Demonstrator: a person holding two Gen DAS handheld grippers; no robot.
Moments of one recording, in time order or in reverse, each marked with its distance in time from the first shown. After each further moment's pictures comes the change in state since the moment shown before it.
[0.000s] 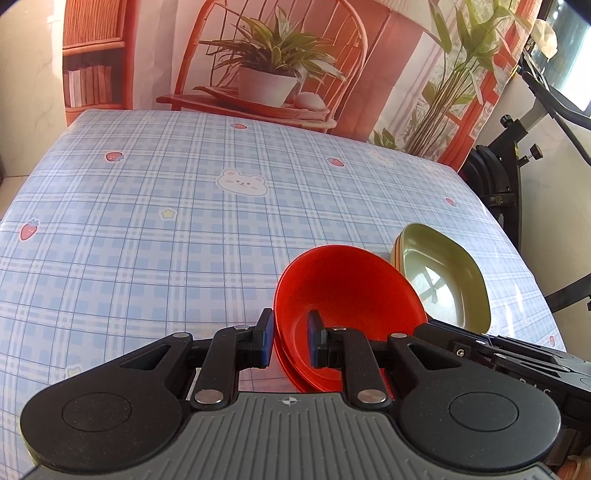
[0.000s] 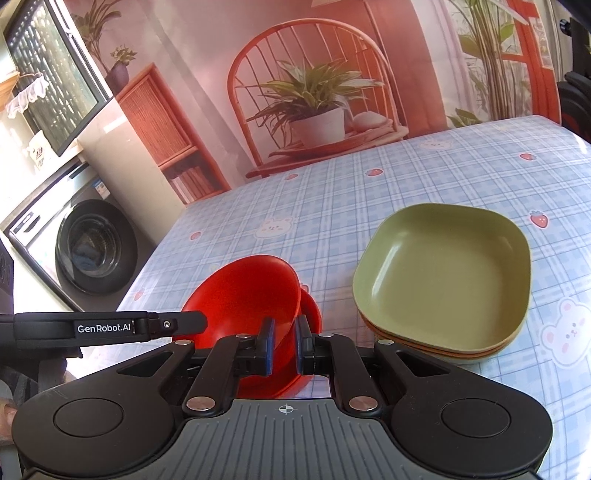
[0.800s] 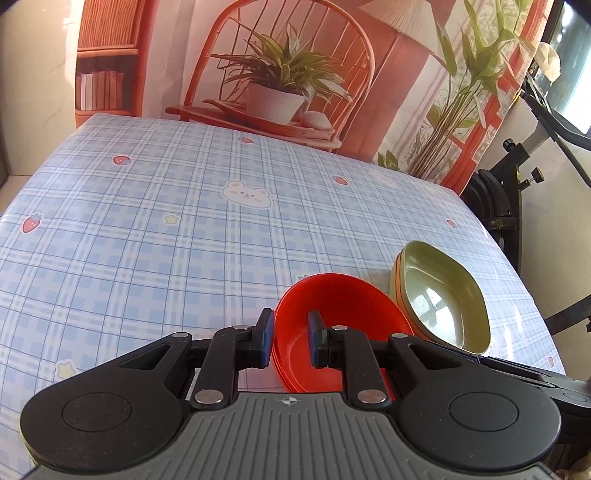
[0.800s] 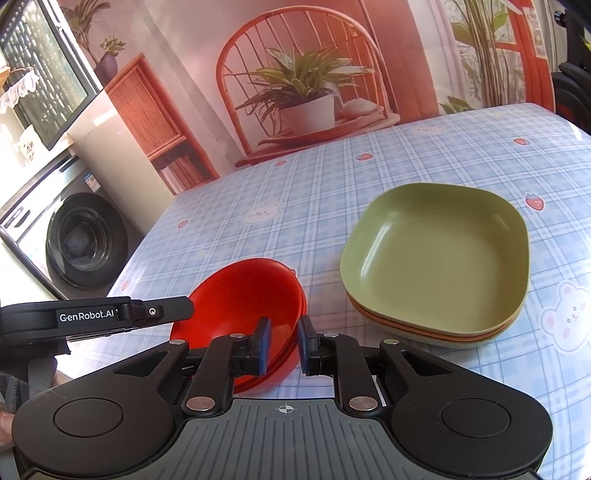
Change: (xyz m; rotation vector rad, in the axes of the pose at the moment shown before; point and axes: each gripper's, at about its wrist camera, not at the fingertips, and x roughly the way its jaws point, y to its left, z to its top) left arm -0.001 -0.001 -0.009 -0.041 -0.085 -0.002; right arm 0.008 -0.007 -0.011 0.003 0.011 -0.022
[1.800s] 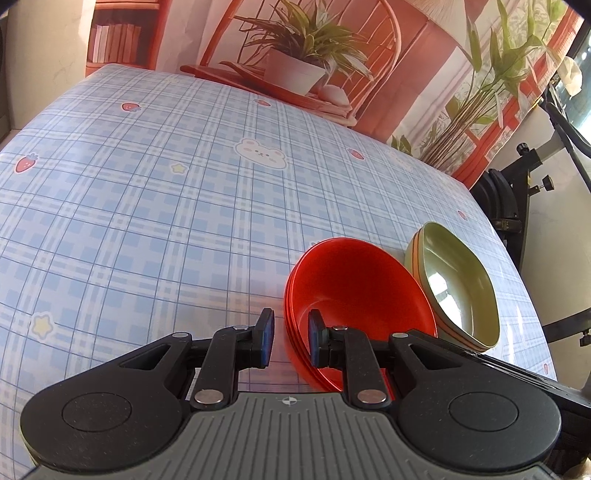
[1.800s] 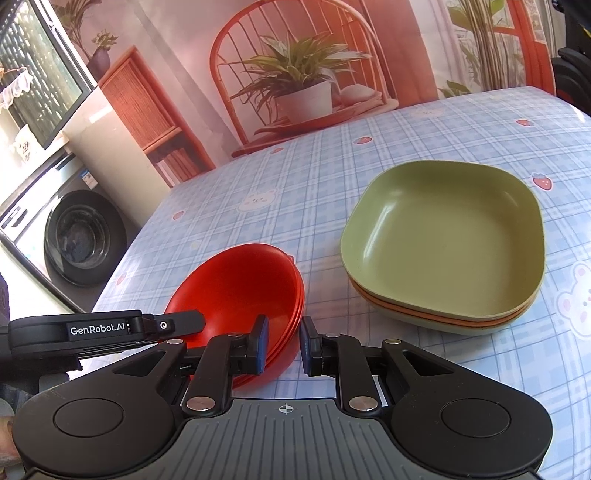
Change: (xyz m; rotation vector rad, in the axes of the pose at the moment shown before) left arm 0.024 0.019 -0.019 -0.109 0.078 -0.028; right arm 0.017 -0.007 -0.005 0.018 0.031 0.010
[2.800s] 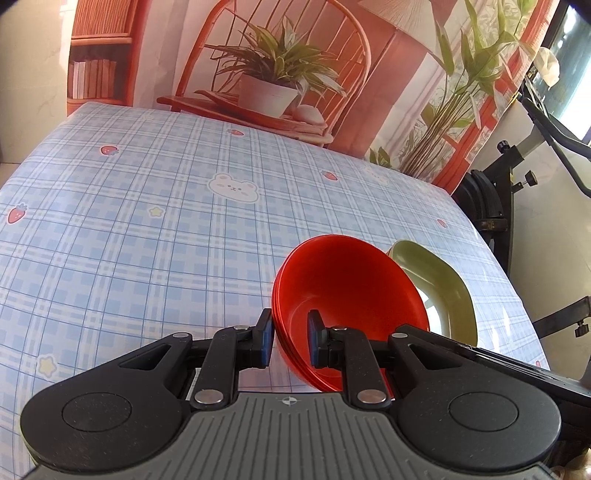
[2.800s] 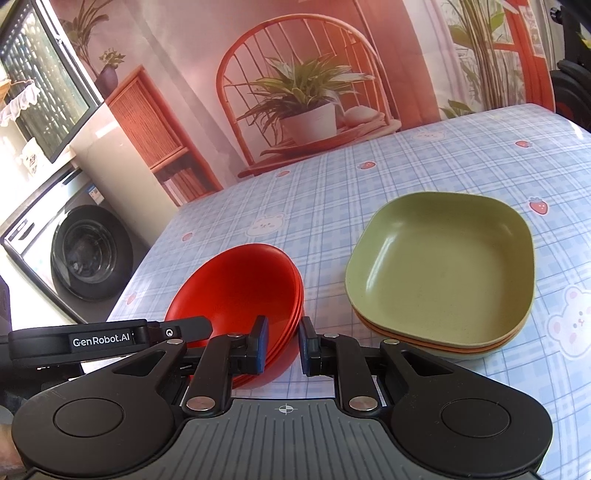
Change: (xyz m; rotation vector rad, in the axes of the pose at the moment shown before) left arm -0.017 -0.018 0.022 0.089 -0.055 -0.025; right arm -0.019 0.006 0.012 0.009 -0.065 0.016
